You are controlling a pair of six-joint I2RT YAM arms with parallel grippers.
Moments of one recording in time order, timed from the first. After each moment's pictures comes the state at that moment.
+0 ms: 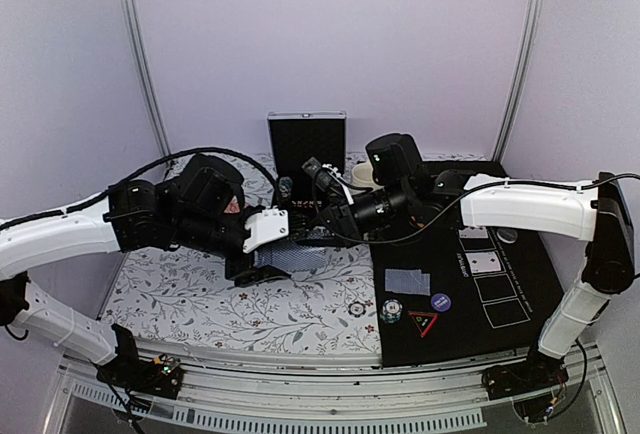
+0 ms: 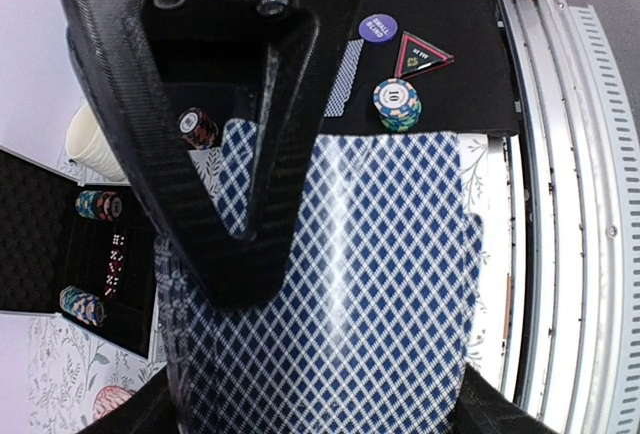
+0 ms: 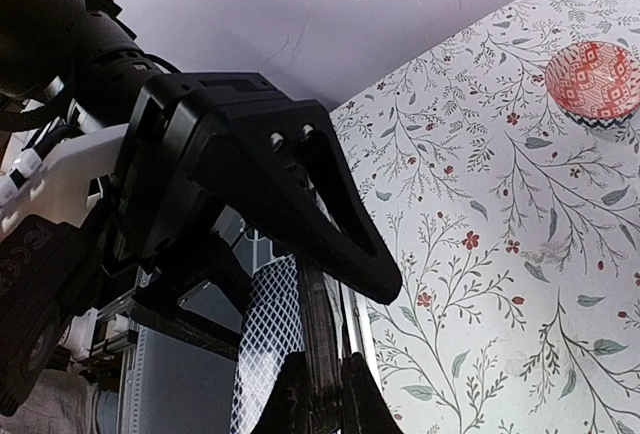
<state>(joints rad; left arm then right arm) -1.02 1.25 1.10 -0.60 0.08 0.50 0.93 1.68 1.30 -0.10 -0.75 0.33</state>
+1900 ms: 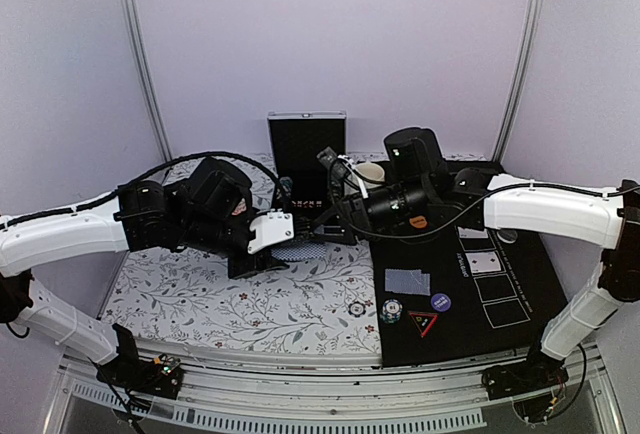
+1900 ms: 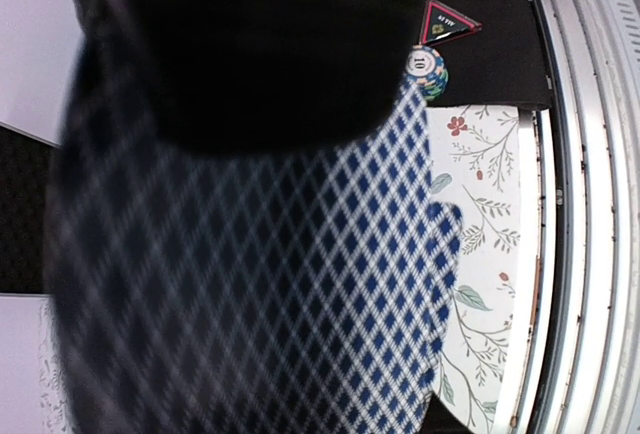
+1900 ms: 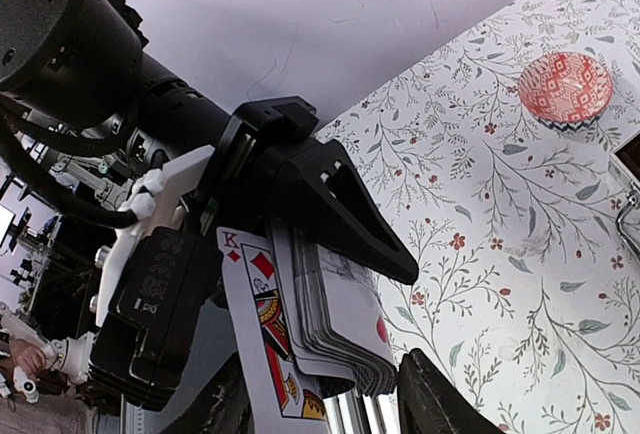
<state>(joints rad) -1.01 1.29 1.10 -0.60 0.02 0.52 0.93 1.57 1.26 -0.12 -0.66 0.37</state>
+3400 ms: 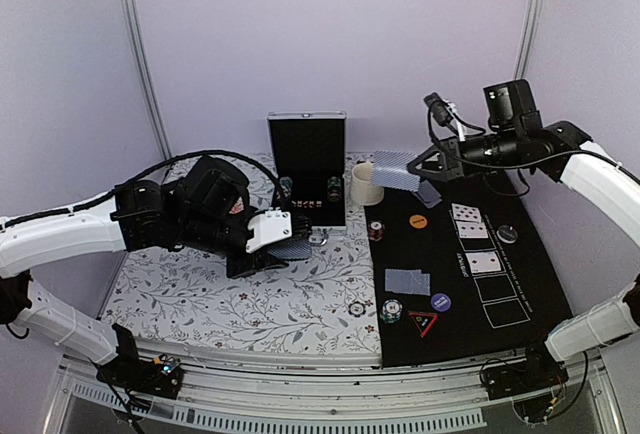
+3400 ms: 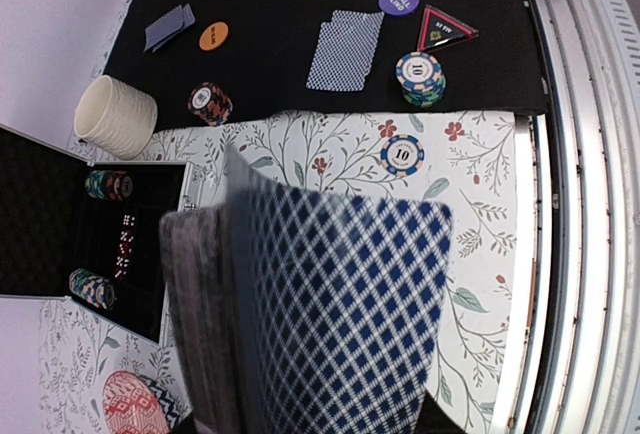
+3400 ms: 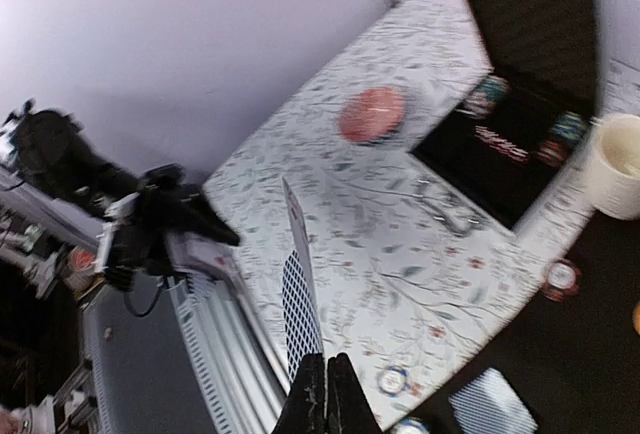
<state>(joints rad) -1.01 1.28 1.10 -0.60 0.03 0.52 0.60 1.33 1.36 -0.57 -0.64 0.23</state>
